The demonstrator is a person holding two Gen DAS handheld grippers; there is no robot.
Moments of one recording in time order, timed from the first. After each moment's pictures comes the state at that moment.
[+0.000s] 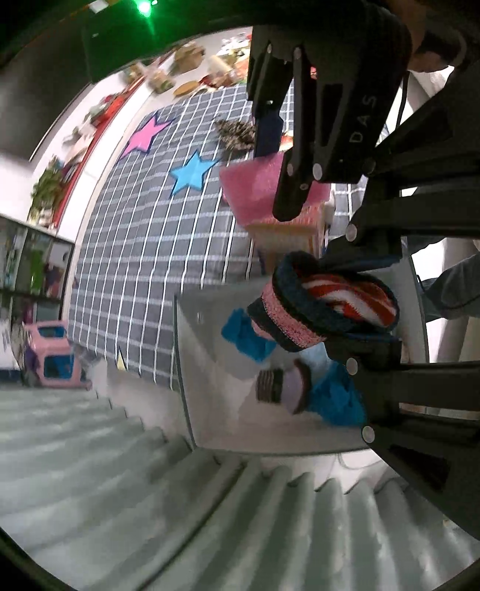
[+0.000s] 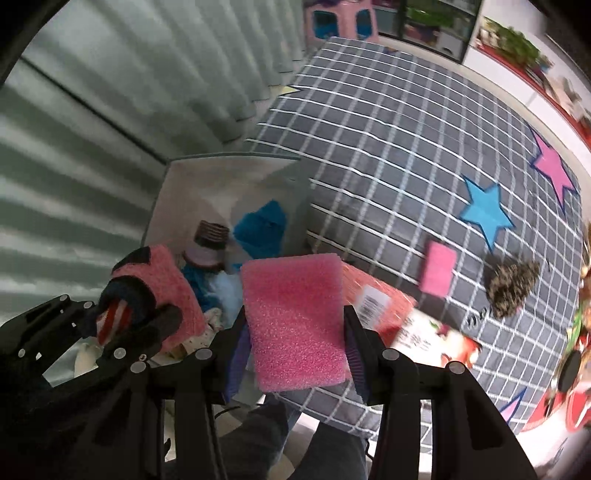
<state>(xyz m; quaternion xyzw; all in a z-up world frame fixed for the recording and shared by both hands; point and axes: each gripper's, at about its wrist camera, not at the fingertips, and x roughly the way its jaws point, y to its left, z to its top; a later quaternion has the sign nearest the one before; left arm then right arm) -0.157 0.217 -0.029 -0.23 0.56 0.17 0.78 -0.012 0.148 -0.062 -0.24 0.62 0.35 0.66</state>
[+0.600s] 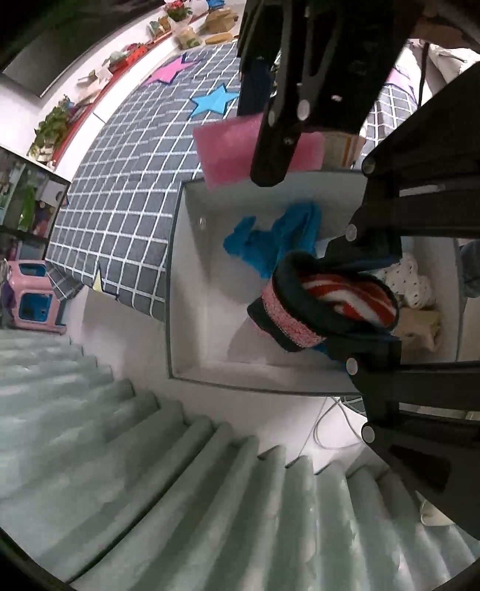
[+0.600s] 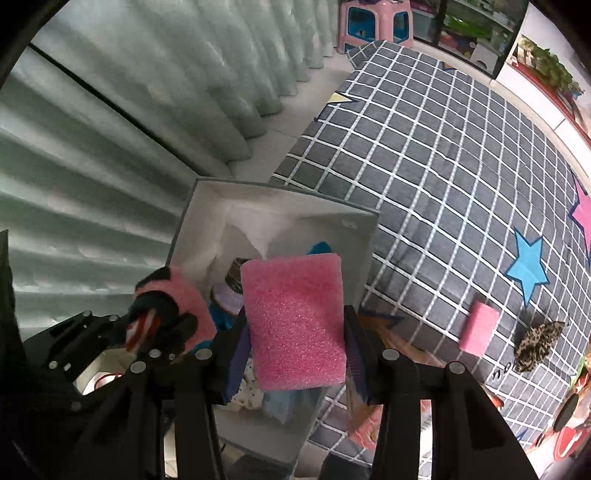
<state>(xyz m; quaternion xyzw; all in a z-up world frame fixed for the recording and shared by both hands) -0.165 0.295 -0.082 -0.26 0.59 0.24 0.73 -0.007 0.242 -0.090 -0.26 0.62 0.38 0.63</state>
